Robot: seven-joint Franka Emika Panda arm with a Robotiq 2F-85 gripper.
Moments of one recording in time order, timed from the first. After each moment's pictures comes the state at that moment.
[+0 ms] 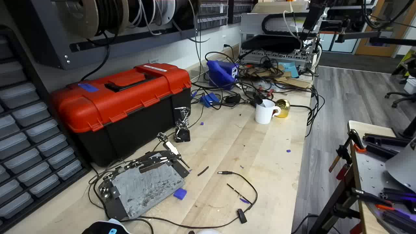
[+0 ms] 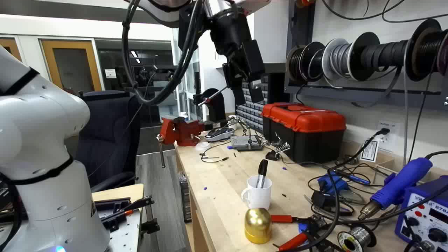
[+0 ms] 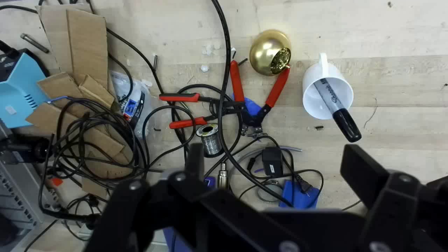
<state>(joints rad) -0.16 -0.60 -0.07 -2.49 -0.24 2.13 -0.04</state>
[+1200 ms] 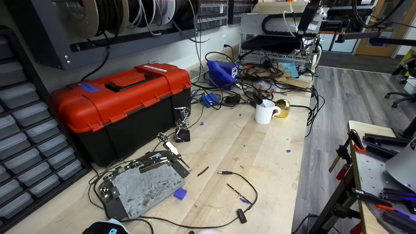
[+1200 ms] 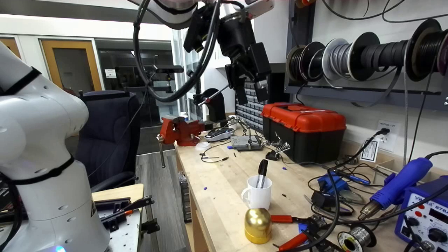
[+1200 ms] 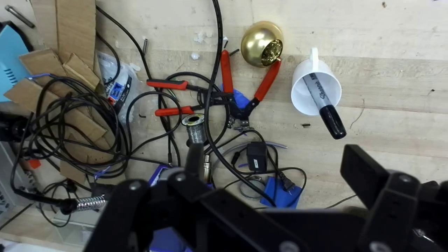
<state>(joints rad) -0.12 -0.55 -0.07 -2.46 -0.24 2.14 -0.08</state>
